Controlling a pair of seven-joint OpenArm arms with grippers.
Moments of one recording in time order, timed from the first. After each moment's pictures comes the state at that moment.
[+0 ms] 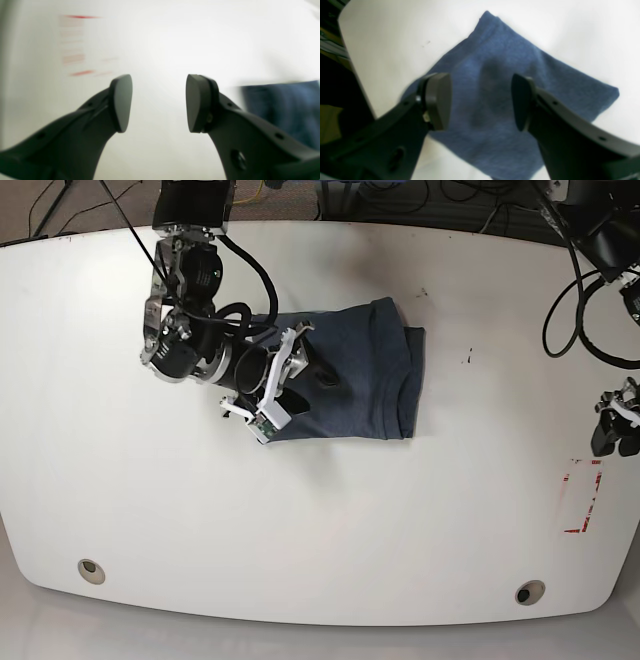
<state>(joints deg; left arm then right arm) -9.0 -26.0 -41.7 91.2 -43.1 -37.9 69.3 1.1 -0.2 2.7 104.6 35.0 40.3 -72.1</state>
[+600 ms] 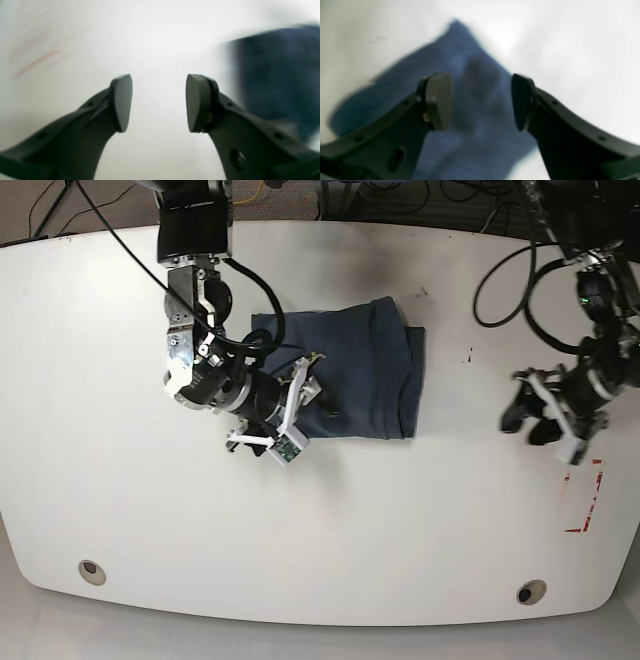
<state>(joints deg) -2.9 -17.5 -23.5 102.3 -43.2 -38.0 69.0 6.0 3.0 -3.5 97.8 18.3 40.5 -56.1</state>
